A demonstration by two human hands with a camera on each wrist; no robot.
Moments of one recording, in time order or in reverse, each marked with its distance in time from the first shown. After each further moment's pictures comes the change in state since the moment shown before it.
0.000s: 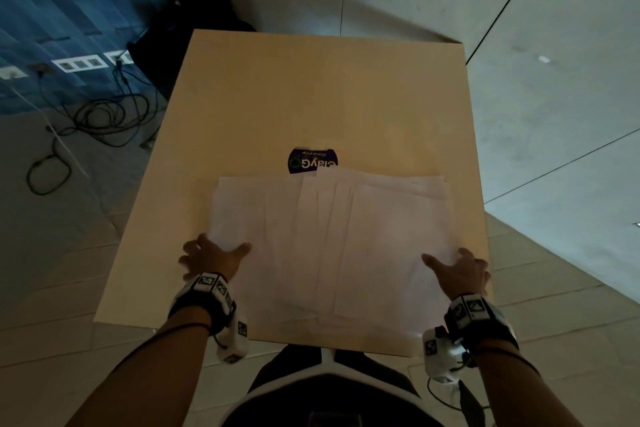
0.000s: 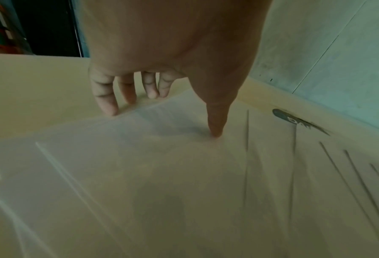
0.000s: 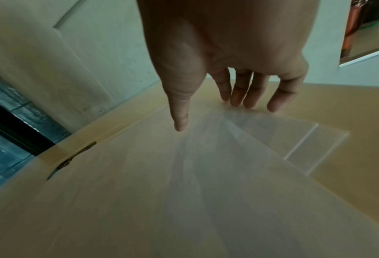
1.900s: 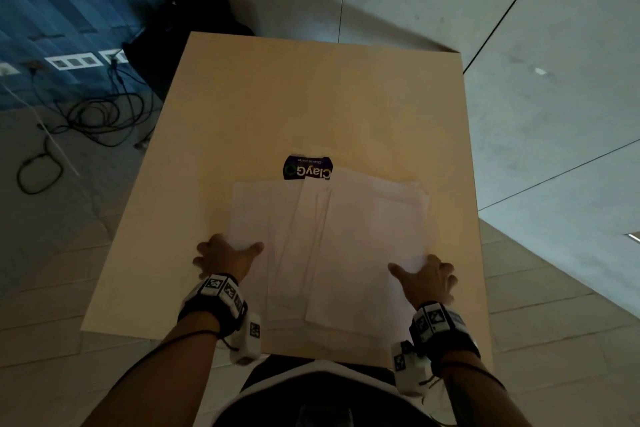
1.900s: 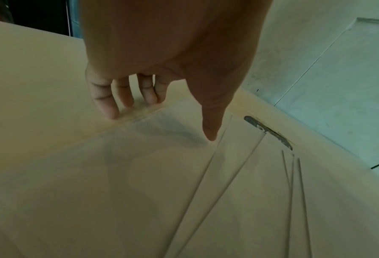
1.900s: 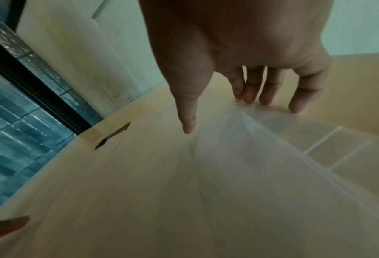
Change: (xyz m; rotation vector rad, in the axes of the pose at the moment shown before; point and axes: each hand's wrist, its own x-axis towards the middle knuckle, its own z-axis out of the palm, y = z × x) left_hand -0.013 0.033 0.017 -0.112 0.007 0.029; right_hand -0.027 -0.034 0.025 -0.084 -0.057 -0.027
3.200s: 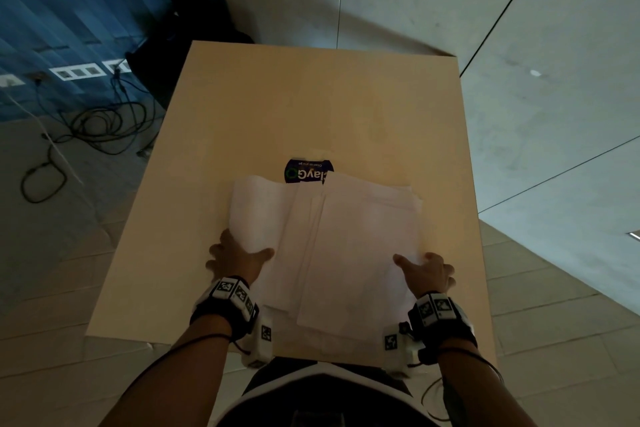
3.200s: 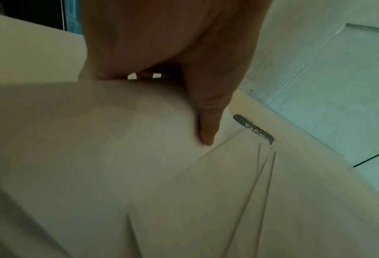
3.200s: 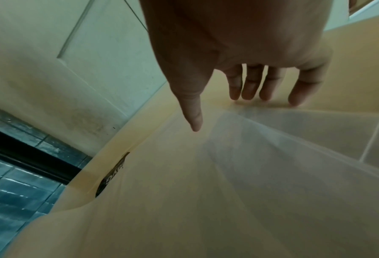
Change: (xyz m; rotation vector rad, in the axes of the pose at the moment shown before) left_hand -0.005 0.001 0.010 -0.046 -0.039 0.042; right_hand 0.005 -0.009 -0.003 0.243 -0.016 0.097
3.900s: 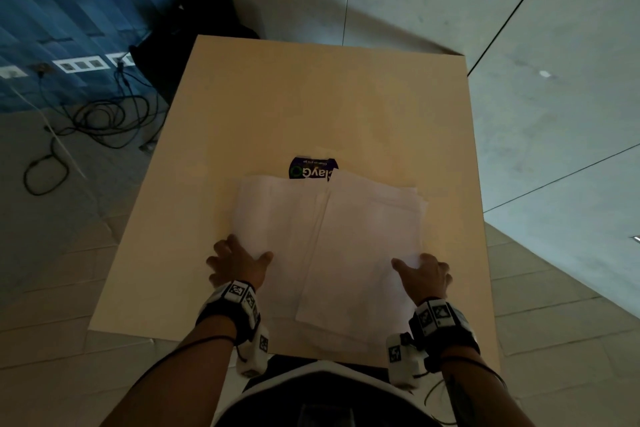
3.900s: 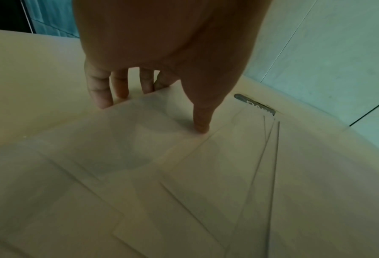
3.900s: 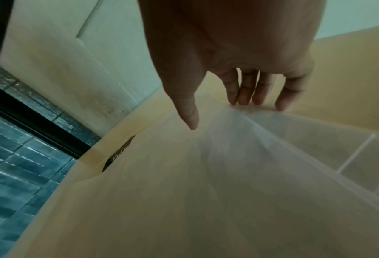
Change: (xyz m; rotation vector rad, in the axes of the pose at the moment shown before) left_hand -0.001 -0.011 0.006 0.275 0.050 0.080; right_hand -0.008 -0.001 0.006 -0.144 -0.059 -0.112
